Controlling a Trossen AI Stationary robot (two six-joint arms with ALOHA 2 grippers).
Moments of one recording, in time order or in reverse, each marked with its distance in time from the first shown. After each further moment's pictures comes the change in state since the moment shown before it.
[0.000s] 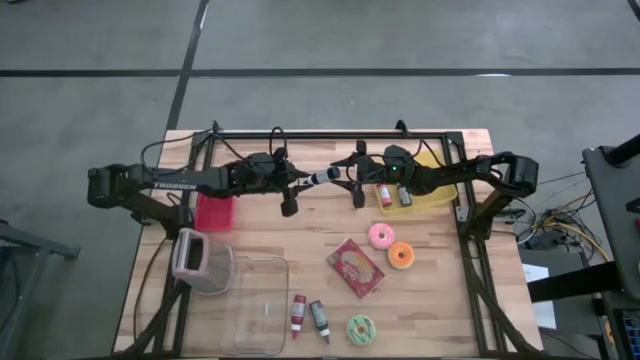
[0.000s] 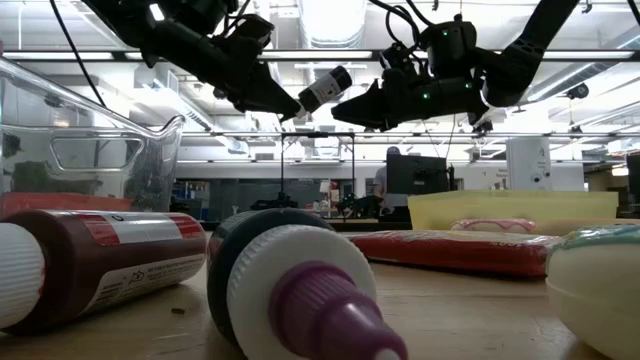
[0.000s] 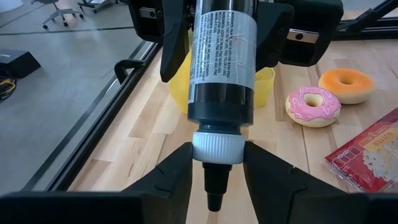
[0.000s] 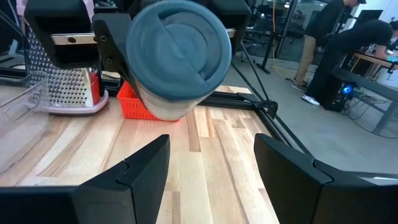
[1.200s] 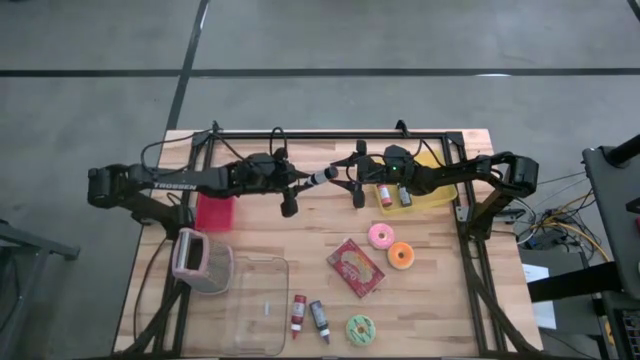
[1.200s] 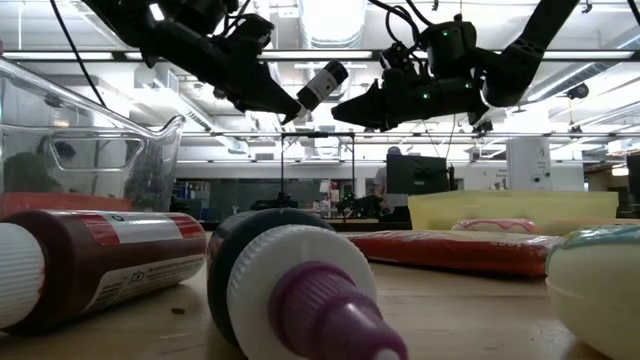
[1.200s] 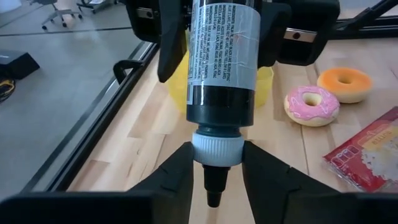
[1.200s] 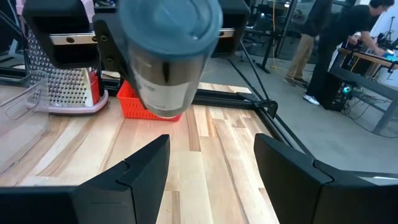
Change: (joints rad) left arm -0.001 0.001 0.000 0.000 0.001 0.004; right arm 0.000 0.000 0.000 -0.002 0.000 0.000
